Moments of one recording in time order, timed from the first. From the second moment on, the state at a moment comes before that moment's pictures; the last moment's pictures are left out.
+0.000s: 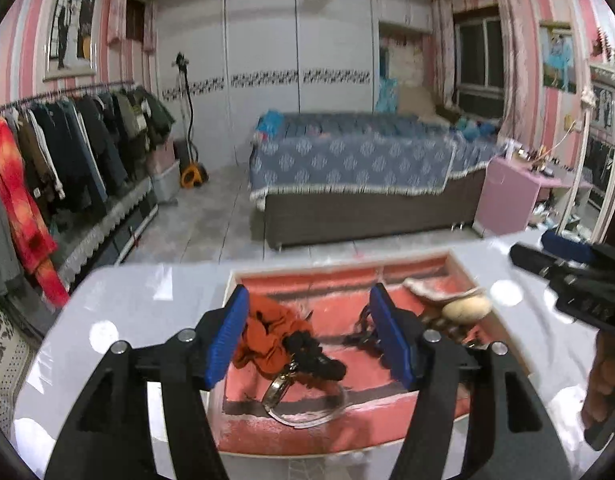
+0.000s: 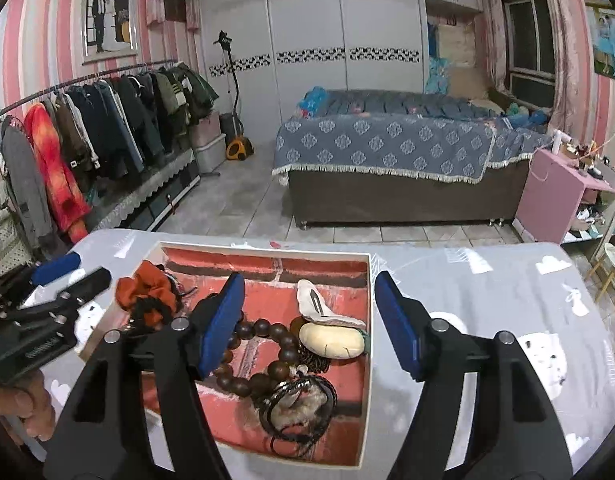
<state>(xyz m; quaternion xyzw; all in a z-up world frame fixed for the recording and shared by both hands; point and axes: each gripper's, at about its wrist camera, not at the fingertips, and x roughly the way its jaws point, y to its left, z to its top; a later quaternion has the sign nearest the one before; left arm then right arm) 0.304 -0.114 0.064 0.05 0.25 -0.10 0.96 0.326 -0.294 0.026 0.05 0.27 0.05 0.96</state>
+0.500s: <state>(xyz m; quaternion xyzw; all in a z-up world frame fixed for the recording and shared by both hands) 0.202 -0.071 0.108 0.05 0.20 -0.08 0.97 0.216 -0.302 0.053 0.03 0.24 0.05 0.97</state>
